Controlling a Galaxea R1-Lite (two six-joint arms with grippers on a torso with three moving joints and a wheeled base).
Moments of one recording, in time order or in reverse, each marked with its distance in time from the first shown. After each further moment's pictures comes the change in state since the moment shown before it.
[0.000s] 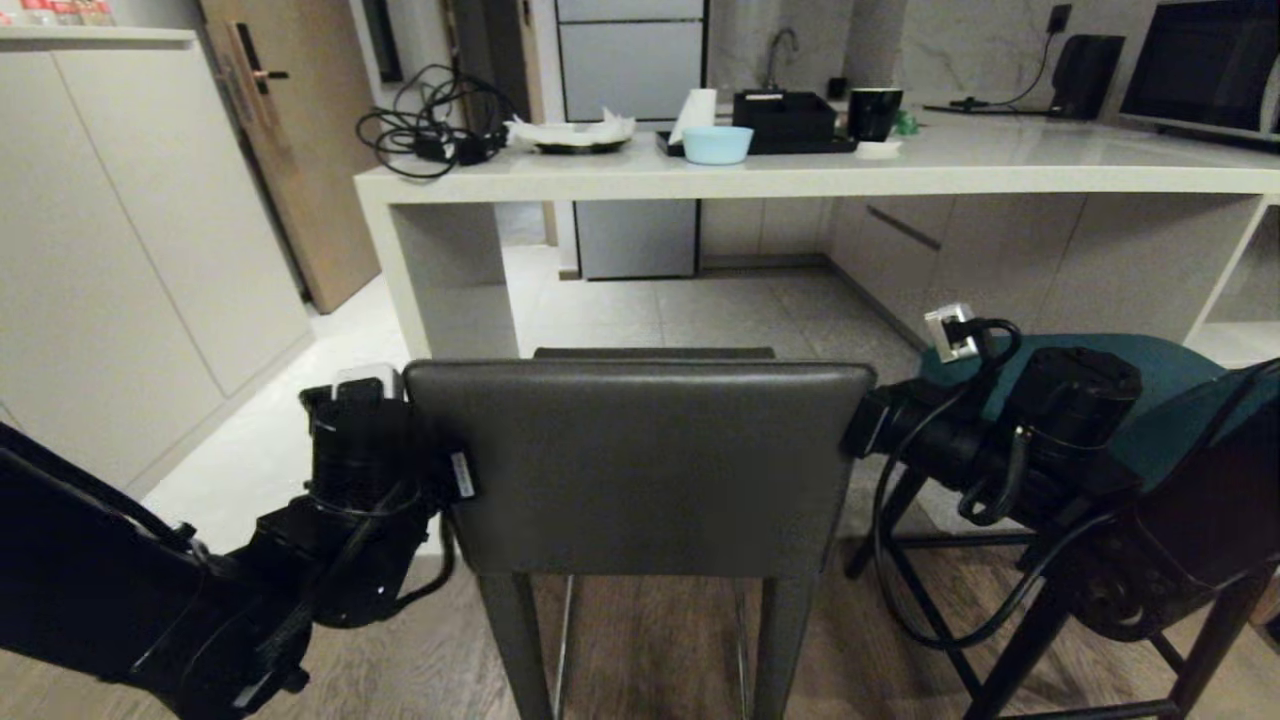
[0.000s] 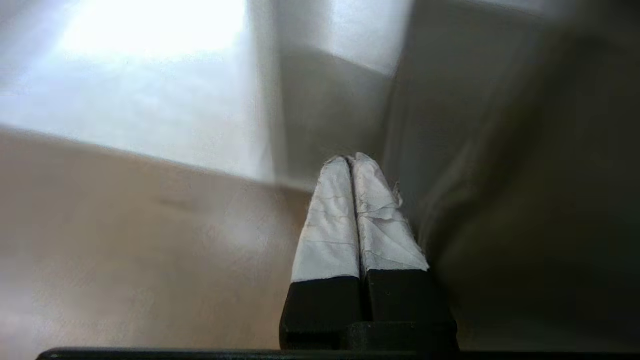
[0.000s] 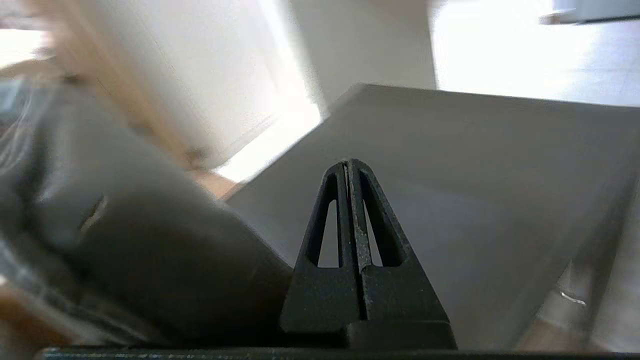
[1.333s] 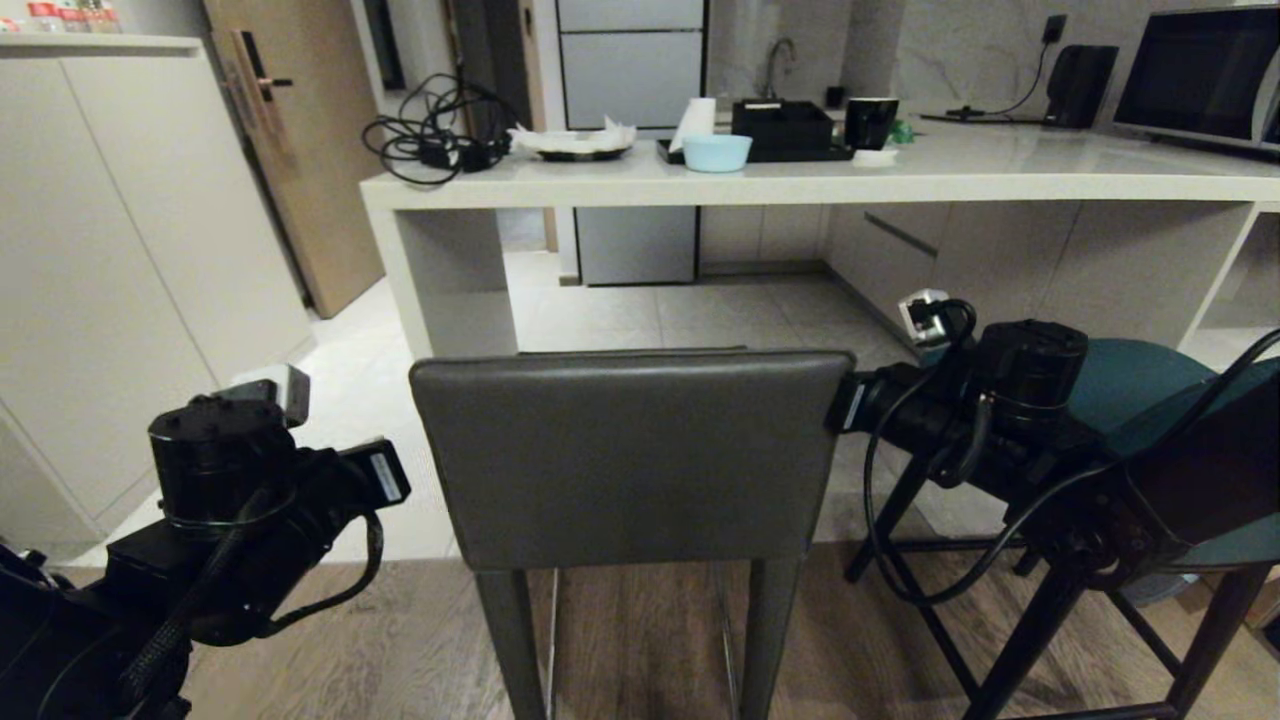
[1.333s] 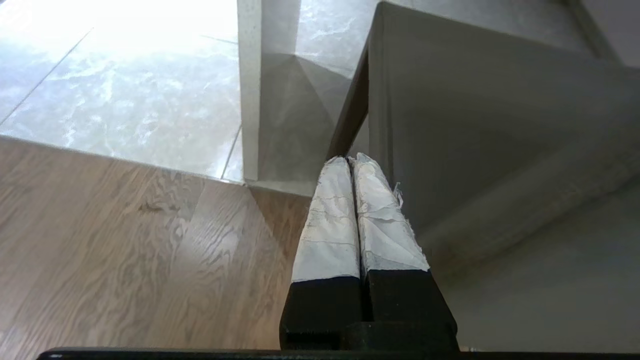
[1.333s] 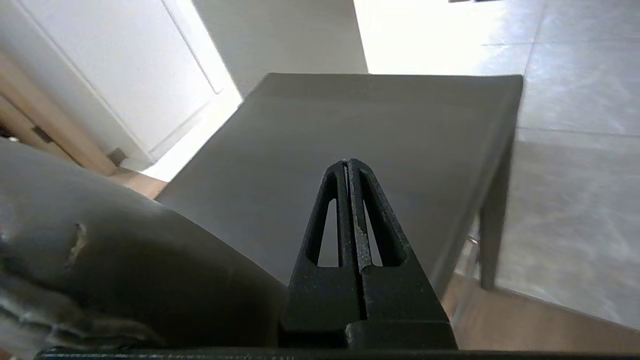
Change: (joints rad) left arm 0.200 -0.123 0.143 -0.098 -0.242 0.007; right arm -0.033 0.020 -0.151 0.300 -0.204 -0.083
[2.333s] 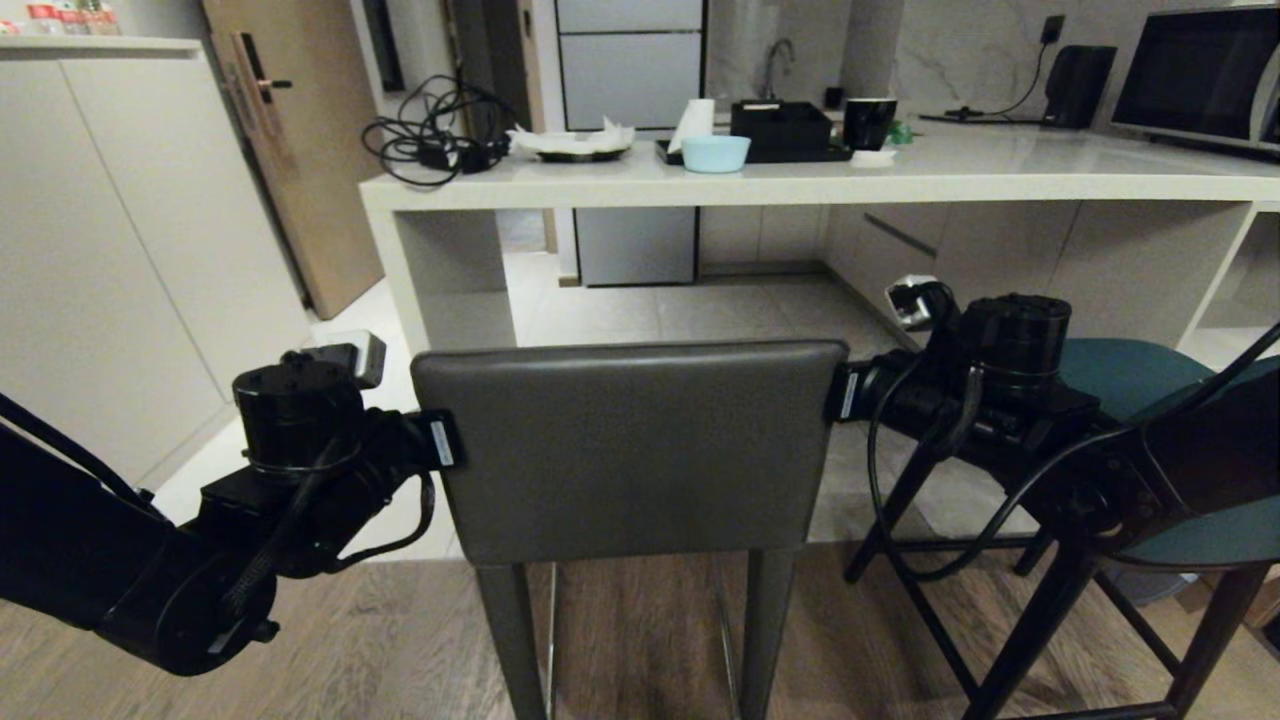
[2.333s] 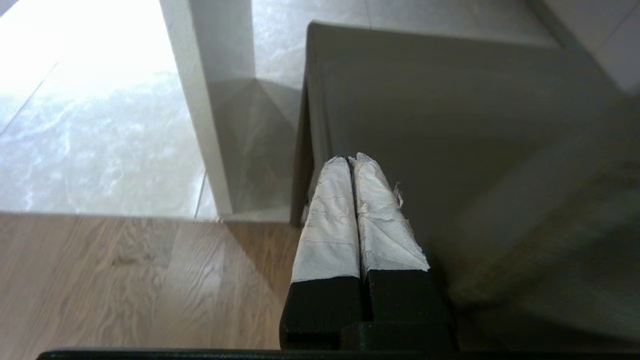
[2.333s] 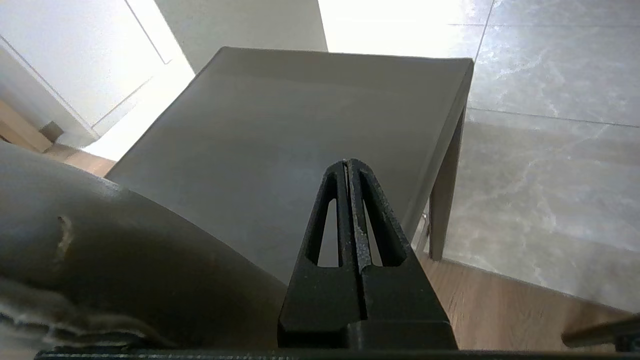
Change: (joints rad) left arm -0.036 0.133 -0.179 -0.001 -0.079 0.101; right arm 0.009 -0.016 -0.101 0.222 -0.088 -0.095
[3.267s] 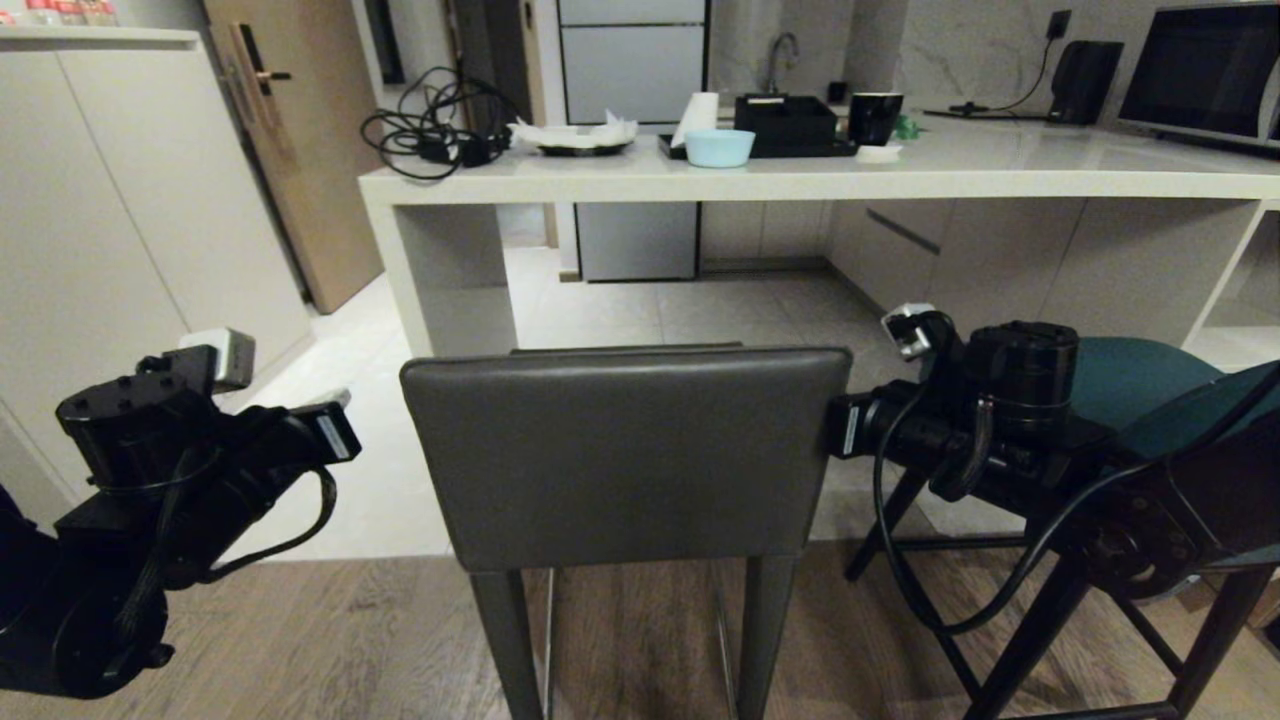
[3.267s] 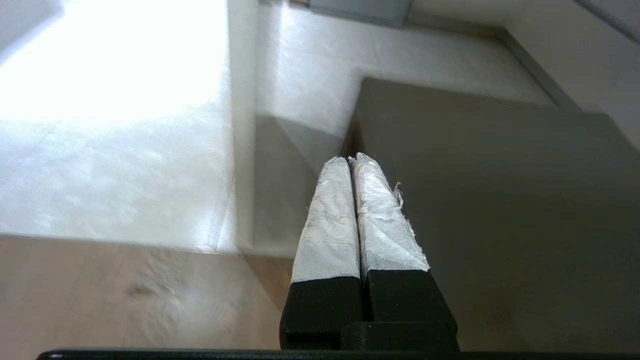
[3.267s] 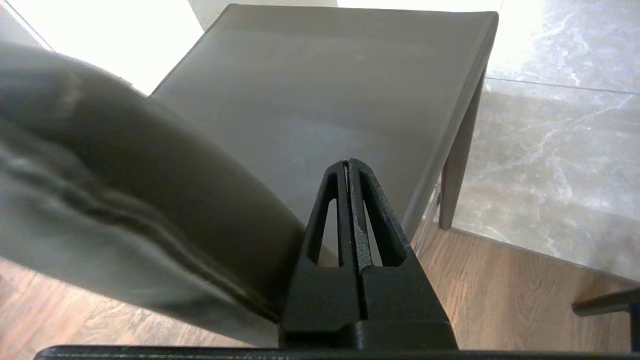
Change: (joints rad) left arm 0.270 -0.026 0.125 -0.236 -0.252 0.010; right arm 0.028 -0.079 0.128 -0.026 -0.001 0.003
